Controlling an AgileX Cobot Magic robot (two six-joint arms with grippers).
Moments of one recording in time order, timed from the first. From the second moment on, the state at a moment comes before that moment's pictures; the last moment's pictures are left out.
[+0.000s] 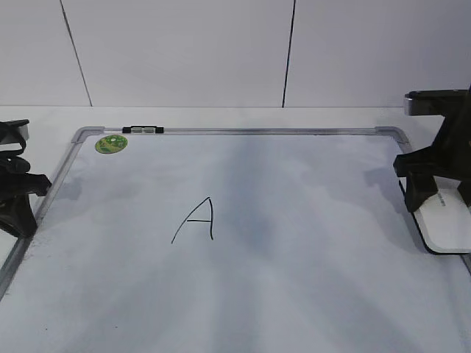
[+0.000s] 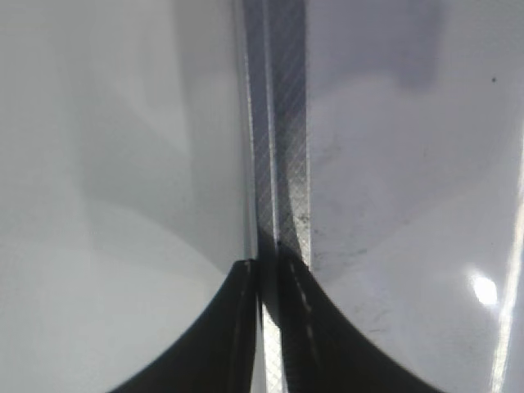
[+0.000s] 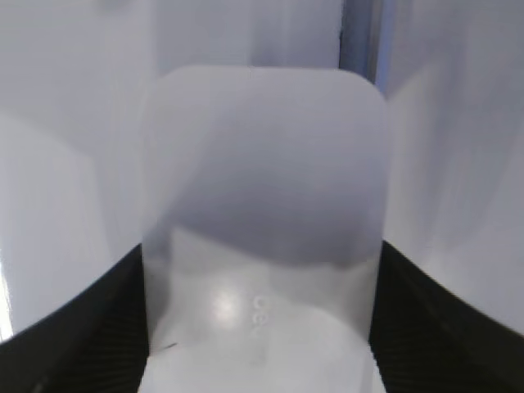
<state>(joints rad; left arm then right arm) -0.02 1.88 -1.12 -0.26 0.85 0.18 0.10 1.77 -1.21 -0.06 0.96 0.11</state>
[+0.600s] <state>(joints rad) -0.02 1.88 -1.12 -0.26 0.85 0.18 0.10 1.77 -1.21 -0.10 0.93 0.12</state>
